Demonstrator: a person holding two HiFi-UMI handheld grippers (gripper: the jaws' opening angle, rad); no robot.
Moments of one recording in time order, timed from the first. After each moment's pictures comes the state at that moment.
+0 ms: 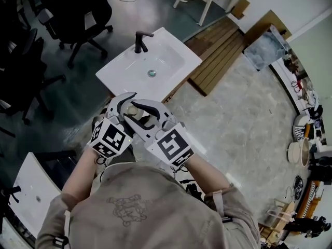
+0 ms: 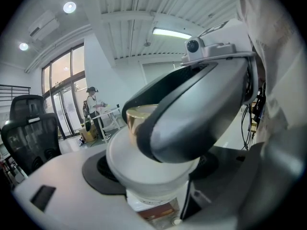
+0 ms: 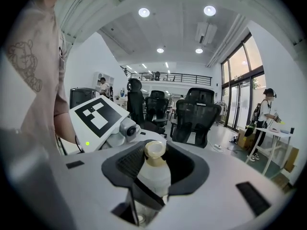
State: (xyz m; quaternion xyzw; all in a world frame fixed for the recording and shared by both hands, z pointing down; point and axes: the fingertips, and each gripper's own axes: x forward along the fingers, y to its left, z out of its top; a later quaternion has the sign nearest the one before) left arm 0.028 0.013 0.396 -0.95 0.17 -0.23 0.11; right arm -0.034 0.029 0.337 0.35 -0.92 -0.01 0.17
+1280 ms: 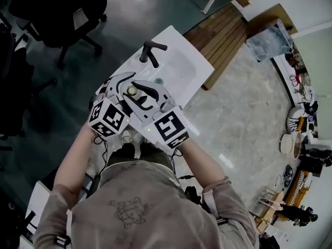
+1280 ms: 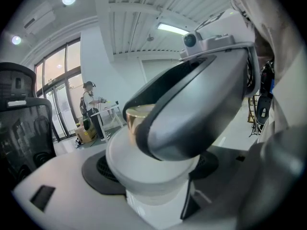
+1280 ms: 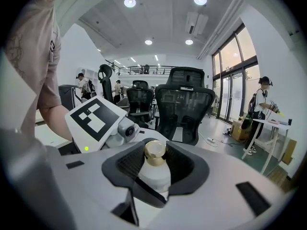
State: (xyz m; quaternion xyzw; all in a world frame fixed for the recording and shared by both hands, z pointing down) left arm 0.015 -0.236 0.448 -0.96 0.13 -0.24 0.12; right arm -0.046 -0.227 0.389 0.40 -0.90 0.03 0.19
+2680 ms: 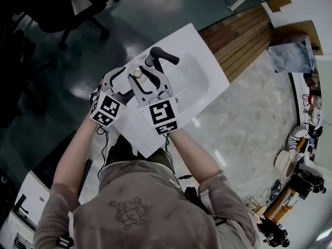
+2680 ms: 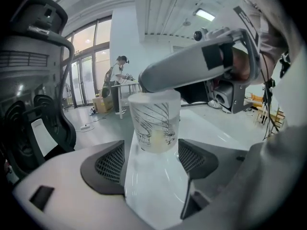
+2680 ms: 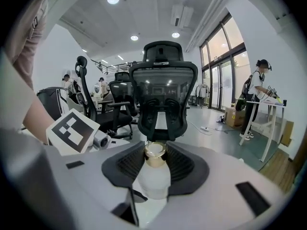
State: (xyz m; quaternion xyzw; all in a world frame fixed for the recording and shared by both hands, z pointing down) left arm 0.020 -0.345 0.584 -0.93 0.25 -0.27 -0.02; right arm 0.015 -0.355 0.493 0.44 -0.88 0.08 0.18
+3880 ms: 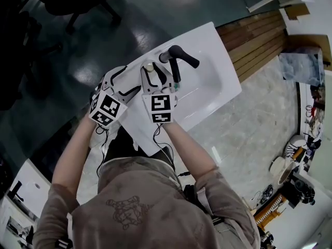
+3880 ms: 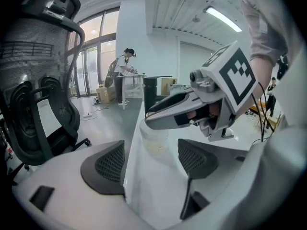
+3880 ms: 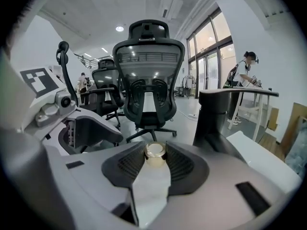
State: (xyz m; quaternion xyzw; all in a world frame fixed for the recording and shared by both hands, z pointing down) left arm -0.018 -0.341 0.621 -0.91 0.27 -0.30 -0.07; right arm 0.020 -0.382 0.605 0.51 -0.83 0.13 0.20
